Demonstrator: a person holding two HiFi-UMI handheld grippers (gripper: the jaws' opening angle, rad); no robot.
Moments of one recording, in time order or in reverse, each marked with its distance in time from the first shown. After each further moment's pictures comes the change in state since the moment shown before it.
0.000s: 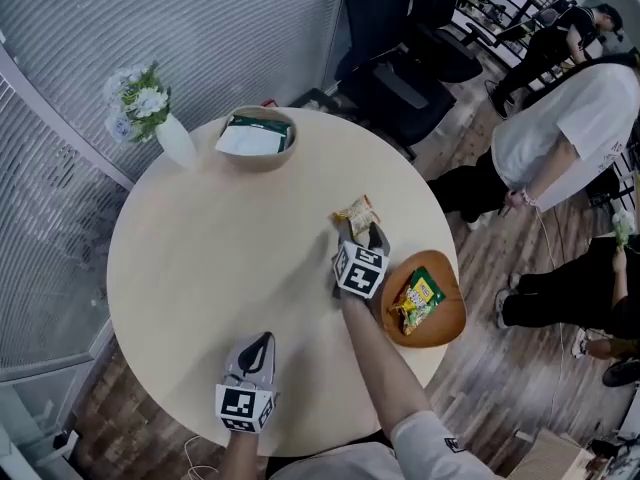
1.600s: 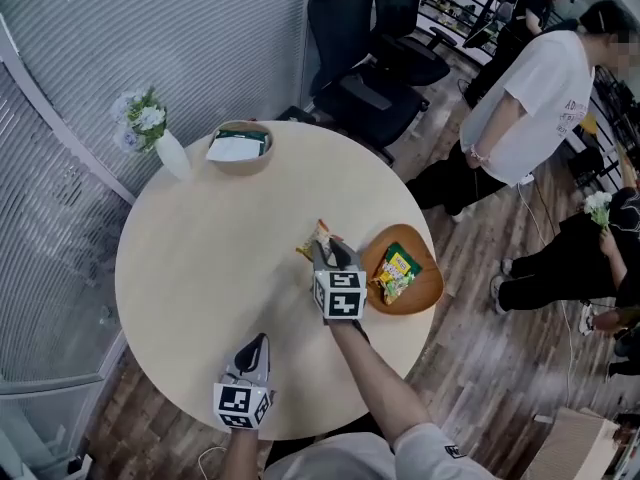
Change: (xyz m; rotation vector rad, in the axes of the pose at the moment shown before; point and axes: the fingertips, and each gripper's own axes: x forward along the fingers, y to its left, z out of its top) left arm -0.061 -0.037 -0.005 0.046 -0.034 -0.033; right arm -0.140 0.056 0.000 -0.133 0.001 0.231
